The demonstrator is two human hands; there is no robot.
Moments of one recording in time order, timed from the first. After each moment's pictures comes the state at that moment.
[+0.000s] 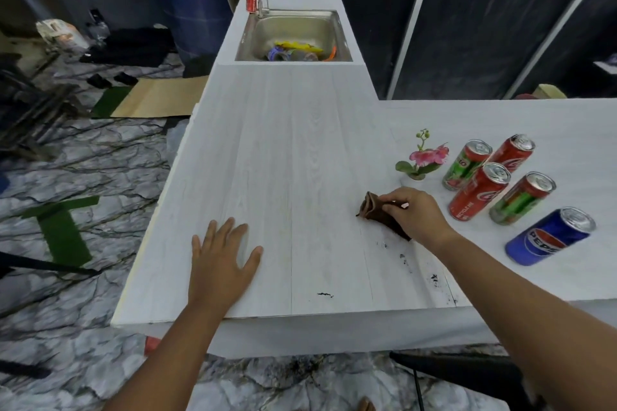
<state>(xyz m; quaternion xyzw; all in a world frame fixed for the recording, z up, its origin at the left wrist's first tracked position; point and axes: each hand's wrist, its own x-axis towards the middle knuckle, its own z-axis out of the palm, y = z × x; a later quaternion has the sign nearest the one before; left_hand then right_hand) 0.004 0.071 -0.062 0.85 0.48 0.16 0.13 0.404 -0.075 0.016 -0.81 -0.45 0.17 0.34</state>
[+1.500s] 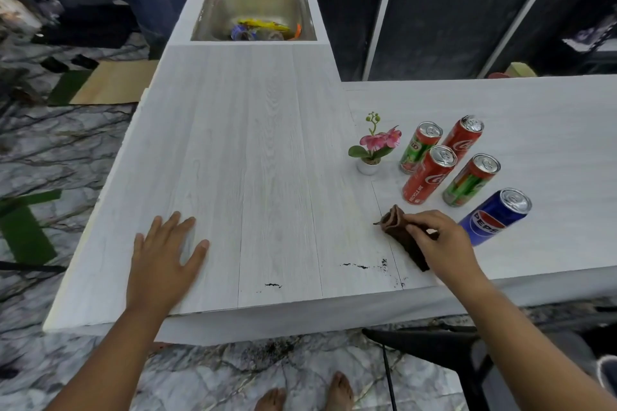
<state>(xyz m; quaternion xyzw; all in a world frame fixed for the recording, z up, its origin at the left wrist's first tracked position) 0.000 0.068 -0.063 0.85 0.50 0.15 0.11 0.441 -0.220 0.006 -0.84 -0.38 0.11 0.38</state>
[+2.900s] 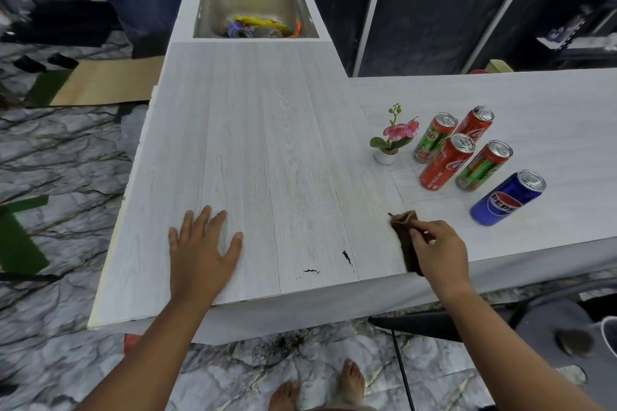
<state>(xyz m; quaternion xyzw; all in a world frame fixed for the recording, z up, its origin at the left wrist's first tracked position) -0.001 0.070 -0.061 0.85 0.48 0.16 0.14 0.352 -0.206 -0.016 -0.91 -0.25 0.05 0.32</state>
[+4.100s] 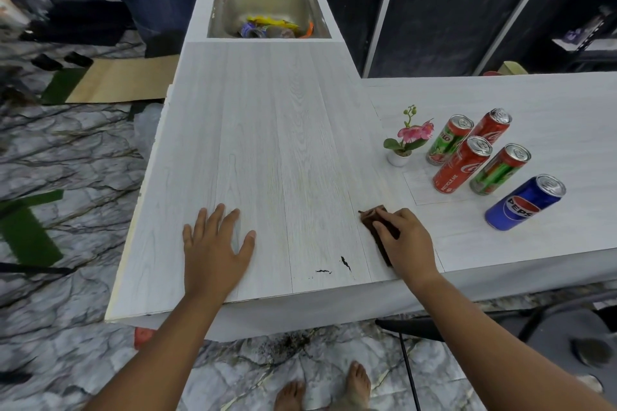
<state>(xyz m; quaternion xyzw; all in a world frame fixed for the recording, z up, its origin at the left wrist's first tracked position) -0.001 0.071 -0.059 0.85 0.48 0.16 0.14 0.311 -0.144 -0.021 -0.87 -0.38 0.04 0.32</state>
